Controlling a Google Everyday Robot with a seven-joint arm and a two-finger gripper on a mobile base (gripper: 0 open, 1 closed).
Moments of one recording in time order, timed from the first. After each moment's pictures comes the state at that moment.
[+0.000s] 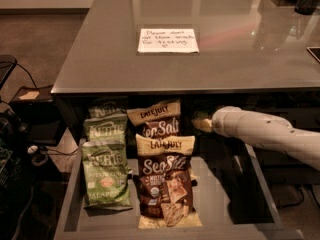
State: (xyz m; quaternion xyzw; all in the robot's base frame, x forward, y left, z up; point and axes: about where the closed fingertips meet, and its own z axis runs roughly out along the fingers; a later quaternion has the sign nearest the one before) arm 0.652 -0.173 0.653 -0.26 0.86 0.06 0.44
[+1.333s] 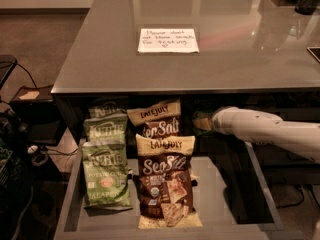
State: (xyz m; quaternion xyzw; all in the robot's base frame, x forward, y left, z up) arm 0.678 -0.190 0.625 -0.23 0.87 0.03 0.43
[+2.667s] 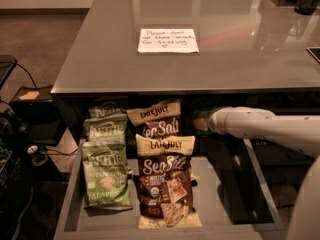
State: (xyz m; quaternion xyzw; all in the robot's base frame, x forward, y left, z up) arm 0.679 -0.179 0.612 -0.24 0.89 0.03 0.40
